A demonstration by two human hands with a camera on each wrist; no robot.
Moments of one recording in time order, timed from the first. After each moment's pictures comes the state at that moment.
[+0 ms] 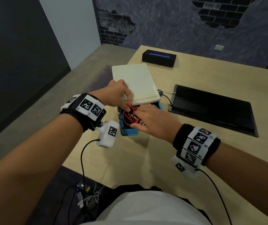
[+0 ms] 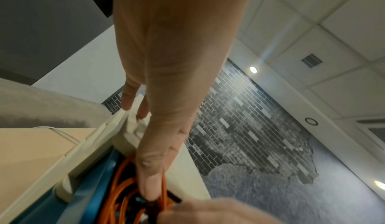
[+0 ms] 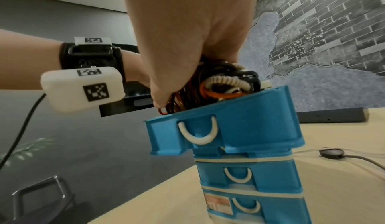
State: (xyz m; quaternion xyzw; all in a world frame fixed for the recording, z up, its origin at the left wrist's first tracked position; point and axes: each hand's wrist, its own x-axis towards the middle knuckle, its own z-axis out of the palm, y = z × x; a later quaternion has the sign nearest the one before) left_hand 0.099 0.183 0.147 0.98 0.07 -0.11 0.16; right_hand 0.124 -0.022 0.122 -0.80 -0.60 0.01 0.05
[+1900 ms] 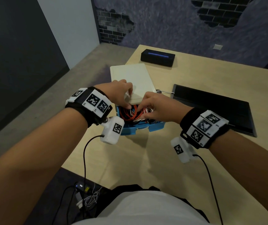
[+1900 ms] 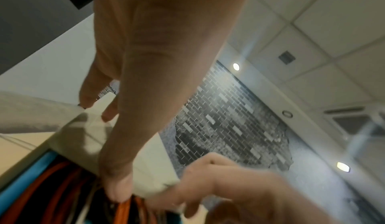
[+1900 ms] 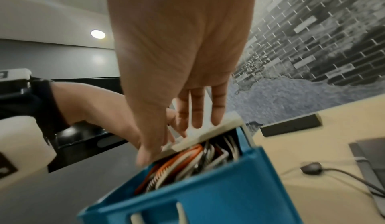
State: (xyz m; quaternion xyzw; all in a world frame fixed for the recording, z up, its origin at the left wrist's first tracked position) left_hand 0.113 0.173 0.162 0.98 0.08 -0.15 0.08; right_hand 0.167 -0.022 0.153 -0.81 -0.56 0.15 0.14
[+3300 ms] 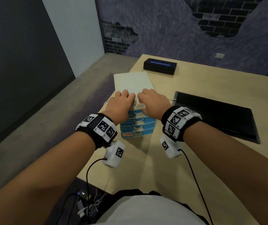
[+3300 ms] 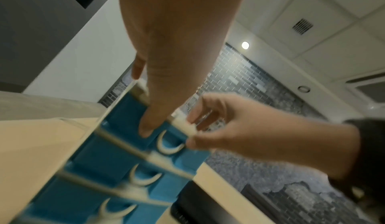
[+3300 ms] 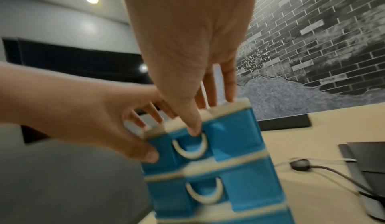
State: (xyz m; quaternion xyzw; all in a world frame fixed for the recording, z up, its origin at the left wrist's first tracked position) left_hand 0.083 0.146 0.121 0.99 0.12 0.01 -0.02; right_hand 0.176 0.017 0.133 -0.86 -0.50 -0.01 0.02
